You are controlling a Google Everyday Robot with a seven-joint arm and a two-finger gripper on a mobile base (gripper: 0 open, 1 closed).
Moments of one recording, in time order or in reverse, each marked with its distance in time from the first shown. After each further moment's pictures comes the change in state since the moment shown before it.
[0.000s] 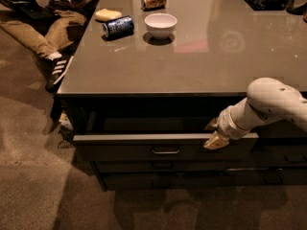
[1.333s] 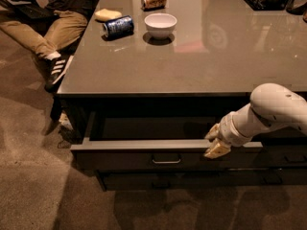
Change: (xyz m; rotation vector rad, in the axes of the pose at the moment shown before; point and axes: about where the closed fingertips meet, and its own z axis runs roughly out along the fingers) arm -0.001 0.028 -0.004 -0.019 -0.021 0.013
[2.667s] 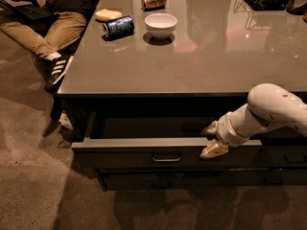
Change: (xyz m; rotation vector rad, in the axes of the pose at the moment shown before) arm -0.001 0.001 0.002 -0.005 0.000 -0.002
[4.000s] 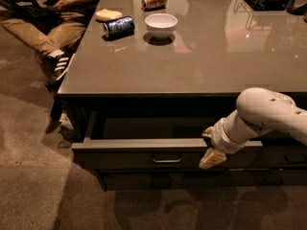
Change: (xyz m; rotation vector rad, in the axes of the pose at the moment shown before) arm -0.007 0.030 0.006 -0.041 0.100 -0.011
